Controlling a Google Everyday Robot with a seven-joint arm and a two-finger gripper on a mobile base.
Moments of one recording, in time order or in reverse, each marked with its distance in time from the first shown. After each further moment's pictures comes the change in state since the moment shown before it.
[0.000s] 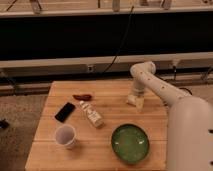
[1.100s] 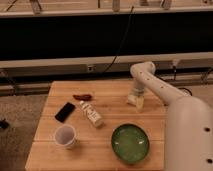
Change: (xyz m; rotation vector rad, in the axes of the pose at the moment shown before) arm 0.000 -0.004 0.005 -0.009 -0.007 -0.023
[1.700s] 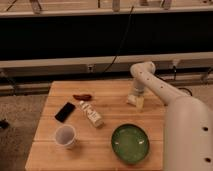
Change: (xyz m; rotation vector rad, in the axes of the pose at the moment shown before) arm 0.001 -0.002 0.002 -0.004 -0.005 -0.011
